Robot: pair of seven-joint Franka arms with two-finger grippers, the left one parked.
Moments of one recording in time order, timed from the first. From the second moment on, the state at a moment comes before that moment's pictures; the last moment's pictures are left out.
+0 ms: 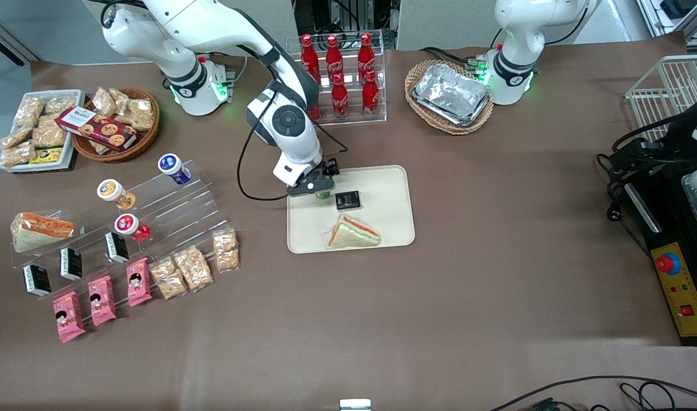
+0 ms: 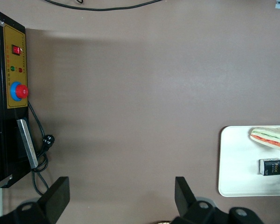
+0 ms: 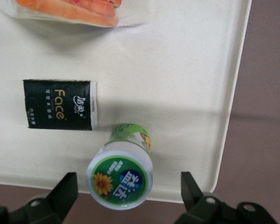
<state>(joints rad) 0.65 0.34 0.16 -2.14 0.06 2.46 0.63</state>
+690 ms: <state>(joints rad) 0.58 0.21 0.13 -1.86 0.06 1.91 0.63</state>
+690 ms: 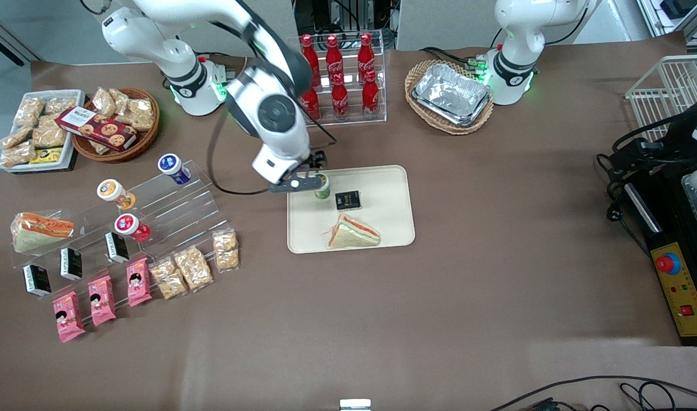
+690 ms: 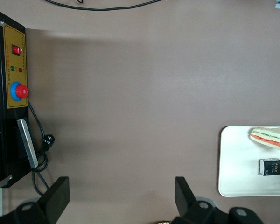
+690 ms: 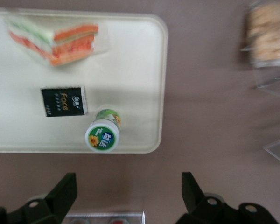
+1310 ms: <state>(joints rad) 0.21 0.03 0.11 -1.64 -0.01 1.65 0.46</state>
